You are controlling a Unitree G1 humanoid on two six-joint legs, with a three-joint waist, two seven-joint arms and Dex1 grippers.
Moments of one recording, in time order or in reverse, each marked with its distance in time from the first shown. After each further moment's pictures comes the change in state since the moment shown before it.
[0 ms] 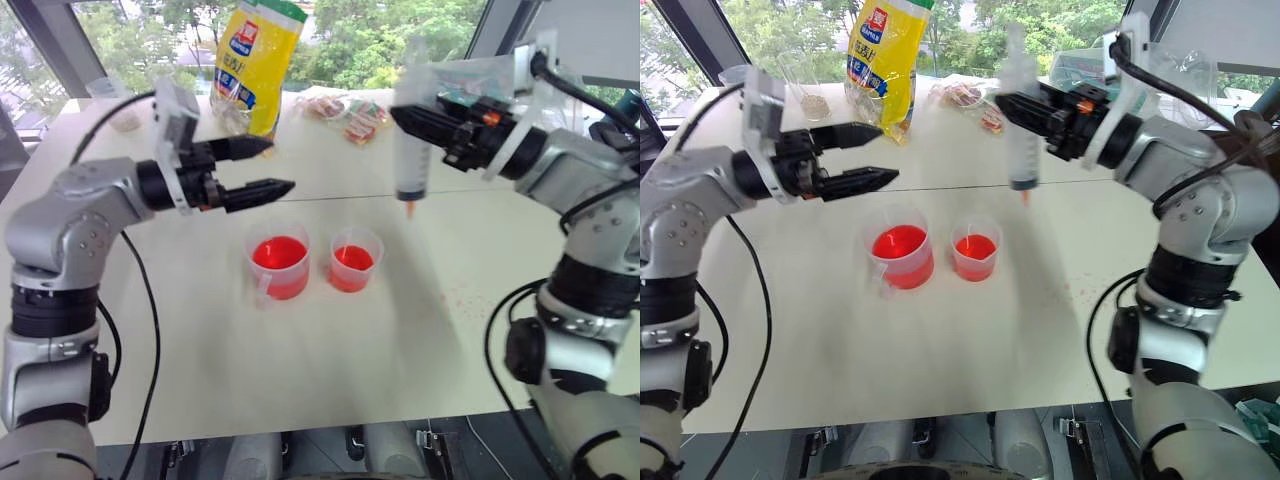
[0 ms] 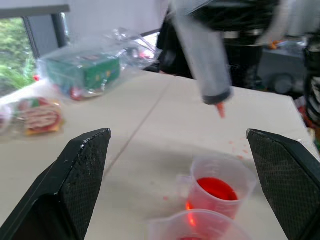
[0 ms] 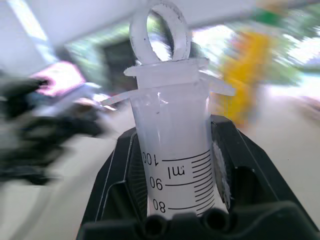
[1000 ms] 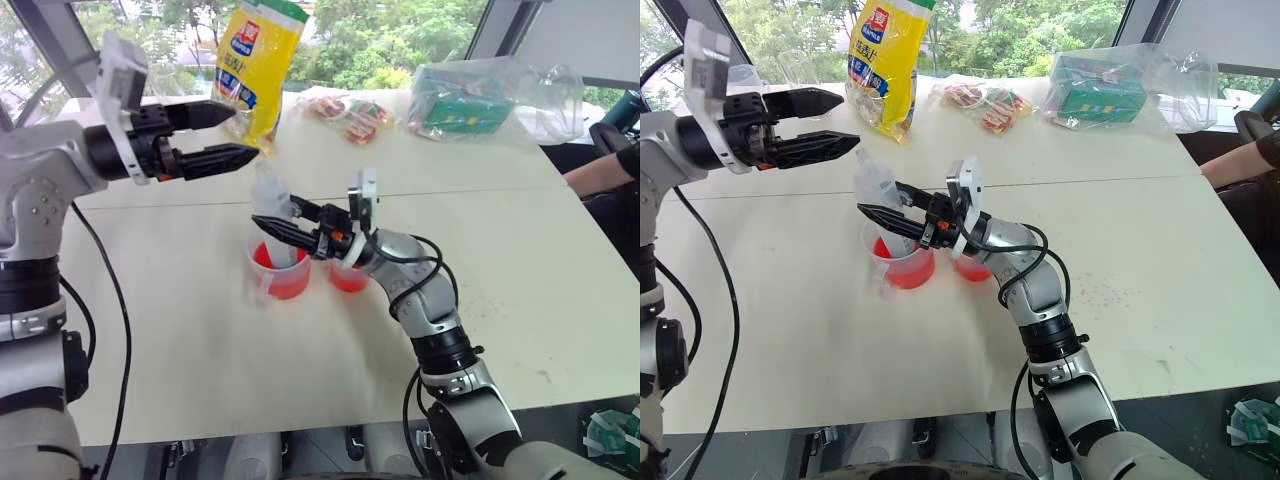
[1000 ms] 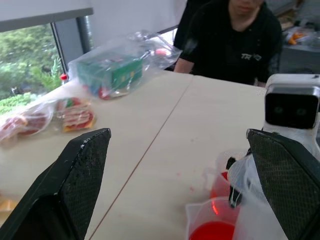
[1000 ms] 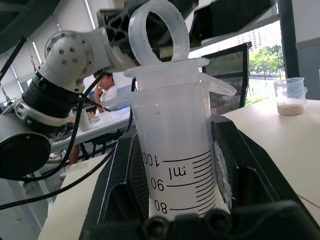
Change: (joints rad) left arm -0.064 0.076 0.042 0.068 0.028 0.039 -0.074; right arm 0.327 0.303 0.515 0.304 -0.290 -0.867 0.229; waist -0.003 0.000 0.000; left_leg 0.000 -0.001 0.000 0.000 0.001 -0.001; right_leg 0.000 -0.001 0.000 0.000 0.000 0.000
